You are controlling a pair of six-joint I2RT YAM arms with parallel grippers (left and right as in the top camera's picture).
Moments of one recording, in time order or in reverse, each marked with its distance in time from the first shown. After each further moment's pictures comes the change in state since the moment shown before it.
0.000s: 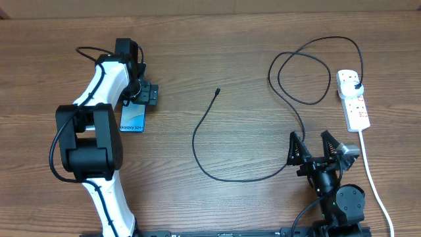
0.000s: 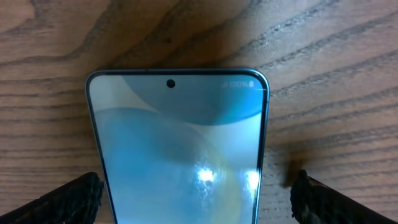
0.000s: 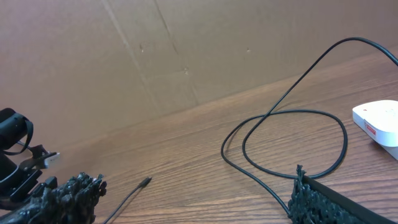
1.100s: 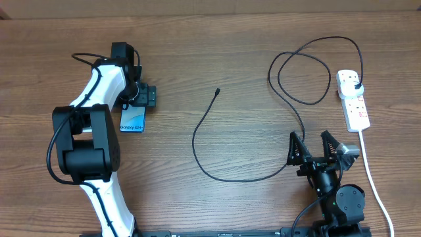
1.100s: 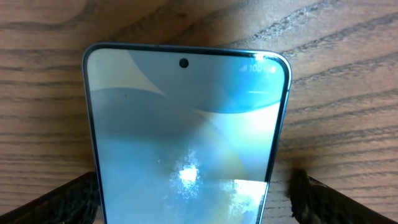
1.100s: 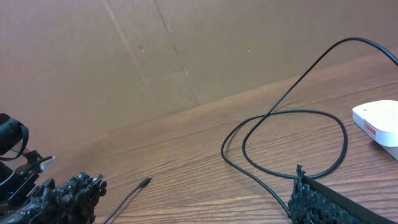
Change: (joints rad) left arm 0.020 -0.014 -0.060 0.033 0.047 -0.057; right arm 0.000 0.000 0.000 0.000 0.000 0.000
